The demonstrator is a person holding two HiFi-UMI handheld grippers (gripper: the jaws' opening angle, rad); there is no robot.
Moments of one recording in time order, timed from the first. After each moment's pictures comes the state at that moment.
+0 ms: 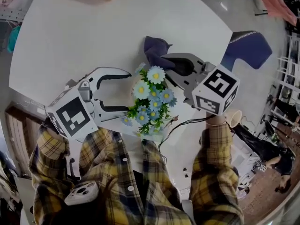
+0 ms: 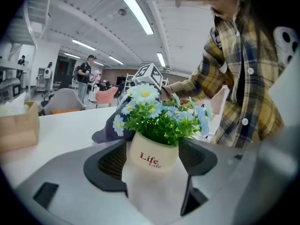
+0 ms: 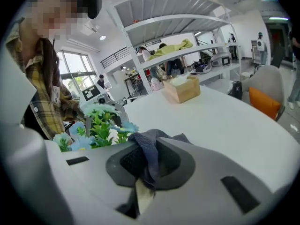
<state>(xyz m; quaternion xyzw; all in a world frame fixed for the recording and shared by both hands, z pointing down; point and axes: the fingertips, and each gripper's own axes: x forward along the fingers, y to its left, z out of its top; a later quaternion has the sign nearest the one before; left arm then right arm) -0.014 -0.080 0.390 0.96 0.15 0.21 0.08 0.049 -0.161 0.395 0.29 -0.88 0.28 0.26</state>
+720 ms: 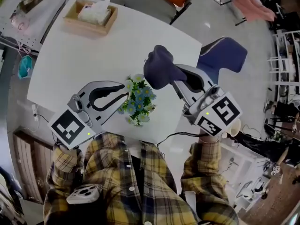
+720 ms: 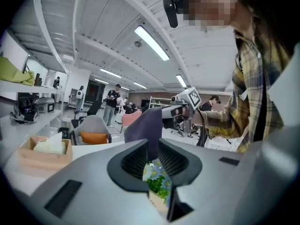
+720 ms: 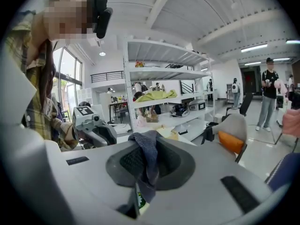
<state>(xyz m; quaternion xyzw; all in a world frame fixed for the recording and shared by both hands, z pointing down) -0.019 -0.102 0.238 0.99 -0.04 0.10 0.11 0.088 -0.132 0.201 0.47 -0.86 0.13 0.13</state>
